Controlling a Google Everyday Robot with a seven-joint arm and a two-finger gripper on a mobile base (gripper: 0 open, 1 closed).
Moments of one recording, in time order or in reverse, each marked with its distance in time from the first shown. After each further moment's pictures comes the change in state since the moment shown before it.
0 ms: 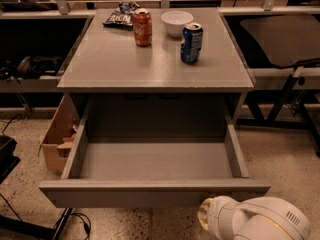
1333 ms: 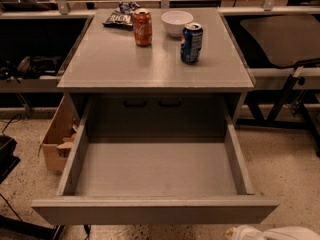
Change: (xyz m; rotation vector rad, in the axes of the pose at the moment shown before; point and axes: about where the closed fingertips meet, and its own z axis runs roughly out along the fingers) arm 0.073 0.063 -0.022 -0.098 0.163 0.133
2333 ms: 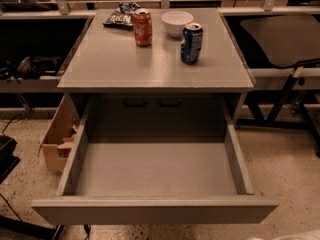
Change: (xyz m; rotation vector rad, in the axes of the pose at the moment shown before) arm 0.010 0.028 -0.049 -0.145 0.097 -0.009
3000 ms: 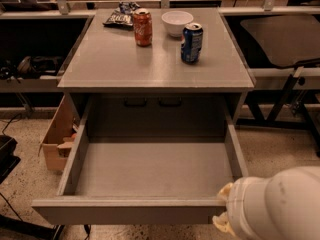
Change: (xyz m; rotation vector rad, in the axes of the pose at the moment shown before) arm -0.092 -0.072 -0.140 0.130 -0.156 -0.100
